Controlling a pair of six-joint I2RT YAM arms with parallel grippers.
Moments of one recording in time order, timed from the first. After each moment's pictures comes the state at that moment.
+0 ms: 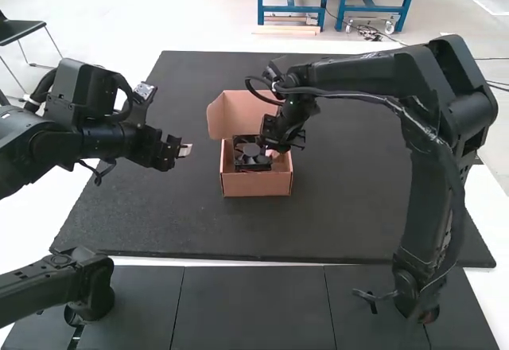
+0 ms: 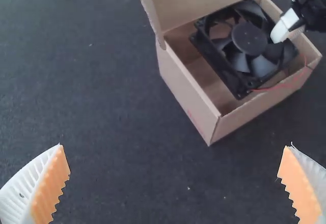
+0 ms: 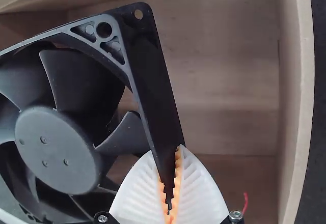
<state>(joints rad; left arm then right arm) -0.44 0.71 0.77 -0.72 0.01 0.02 0.64 1.84 1.36 -0.77 -0.14 0.68</state>
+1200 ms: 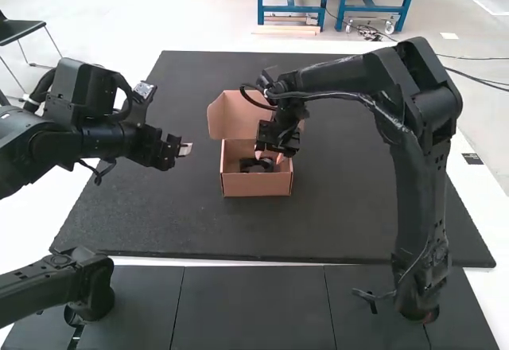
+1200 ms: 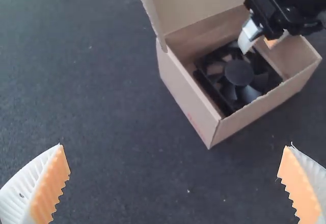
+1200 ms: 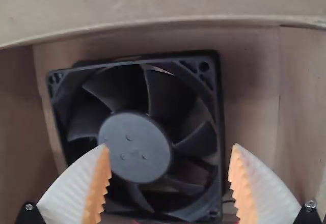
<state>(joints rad) -0.44 0.71 0.77 -0.71 0.01 0.02 0.62 1.99 1.45 -0.74 -0.10 0.61</state>
